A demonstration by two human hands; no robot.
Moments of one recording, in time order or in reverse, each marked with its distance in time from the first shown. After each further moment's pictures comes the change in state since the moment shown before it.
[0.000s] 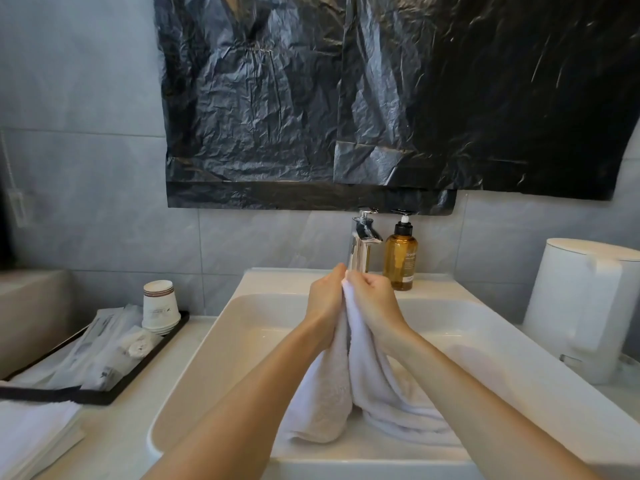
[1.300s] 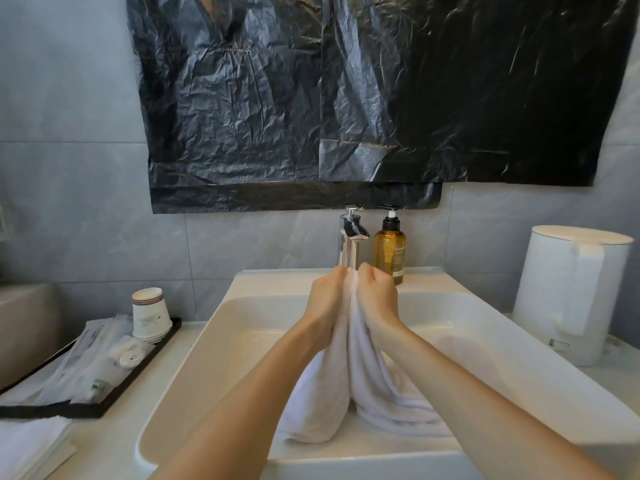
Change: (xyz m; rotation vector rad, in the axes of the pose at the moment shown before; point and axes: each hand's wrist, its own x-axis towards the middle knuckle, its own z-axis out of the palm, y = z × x) left_hand -0.004 -0.002 0.010 0.026 -0.085 -0.007; right_hand 0.008 0.005 -0.011 0.049 0.115 0.084
